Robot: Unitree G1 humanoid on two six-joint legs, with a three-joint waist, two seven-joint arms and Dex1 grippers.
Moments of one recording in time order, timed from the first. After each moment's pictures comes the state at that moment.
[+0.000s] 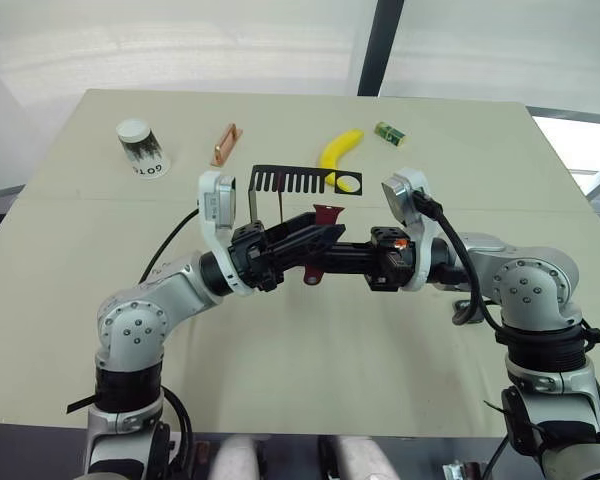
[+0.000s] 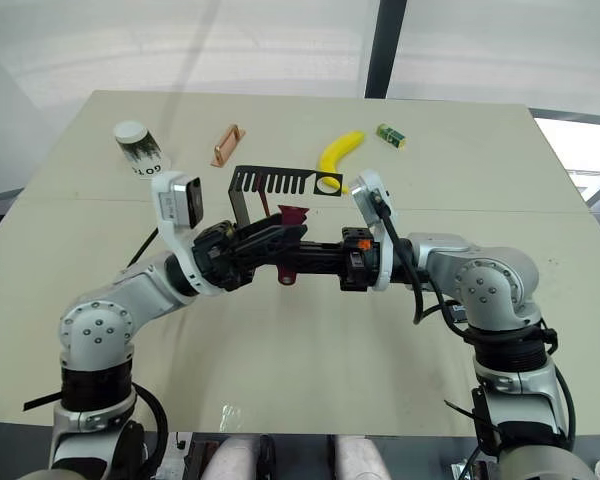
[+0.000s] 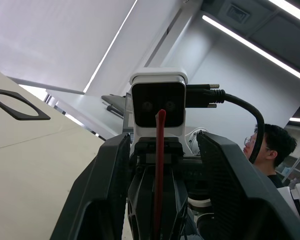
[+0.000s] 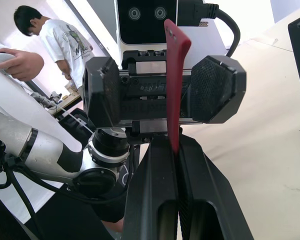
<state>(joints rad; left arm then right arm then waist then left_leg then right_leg) -0.49 0.31 0.13 -0.38 -1.20 0.92 -0.50 -0.69 -0.51 -0.01 -0.23 1.07 1.09 0.87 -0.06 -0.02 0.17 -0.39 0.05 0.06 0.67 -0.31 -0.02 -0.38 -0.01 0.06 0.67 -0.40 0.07</state>
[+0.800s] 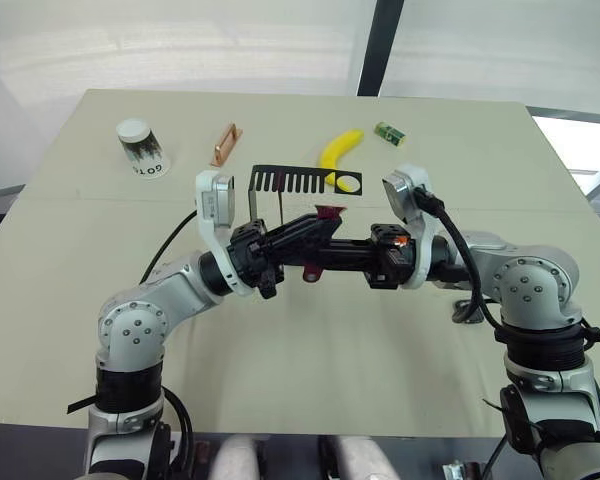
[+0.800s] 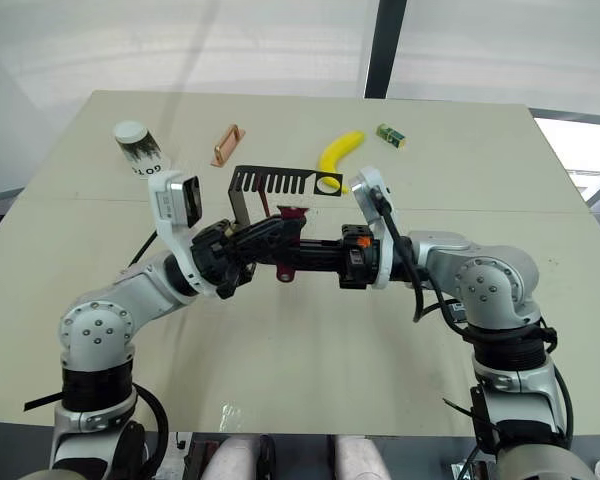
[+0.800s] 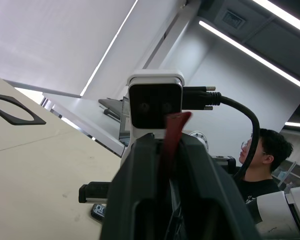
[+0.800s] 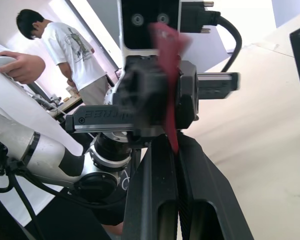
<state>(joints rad) -0.49 0.31 0.13 -0.38 -1.22 0.91 -0.49 -0.70 -0.50 -0.02 -0.23 1.07 1.09 0.86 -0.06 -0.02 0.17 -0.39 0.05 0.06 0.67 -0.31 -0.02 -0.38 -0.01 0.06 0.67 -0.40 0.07</state>
